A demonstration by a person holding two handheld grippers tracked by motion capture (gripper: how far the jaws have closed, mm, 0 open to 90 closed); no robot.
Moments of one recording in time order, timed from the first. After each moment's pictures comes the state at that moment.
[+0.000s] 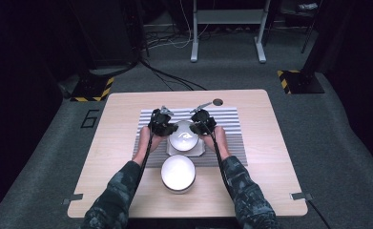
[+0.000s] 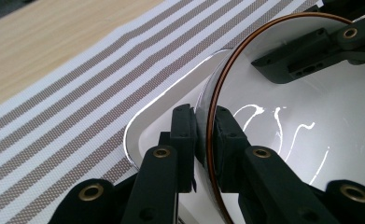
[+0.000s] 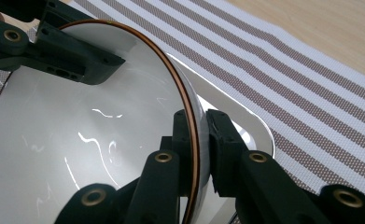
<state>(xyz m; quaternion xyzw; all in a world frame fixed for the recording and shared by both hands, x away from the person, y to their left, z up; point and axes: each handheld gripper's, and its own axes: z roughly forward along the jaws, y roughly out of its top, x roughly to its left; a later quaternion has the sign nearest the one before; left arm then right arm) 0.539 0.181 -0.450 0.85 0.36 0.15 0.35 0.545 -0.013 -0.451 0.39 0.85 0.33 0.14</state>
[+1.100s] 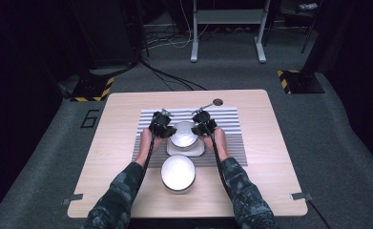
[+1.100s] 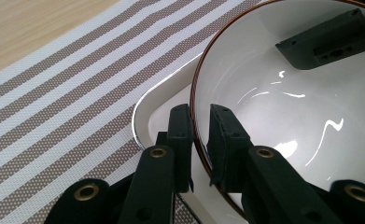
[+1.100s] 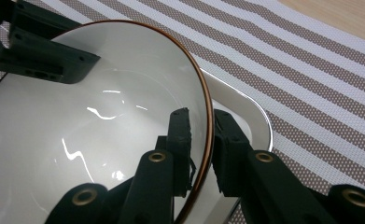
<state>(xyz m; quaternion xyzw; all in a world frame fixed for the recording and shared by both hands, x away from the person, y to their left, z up) 0.545 0.181 -0.467 0.85 0.39 0.15 0.32 0.554 -0.015 -0.469 0.44 0.83 0.31 0.13</state>
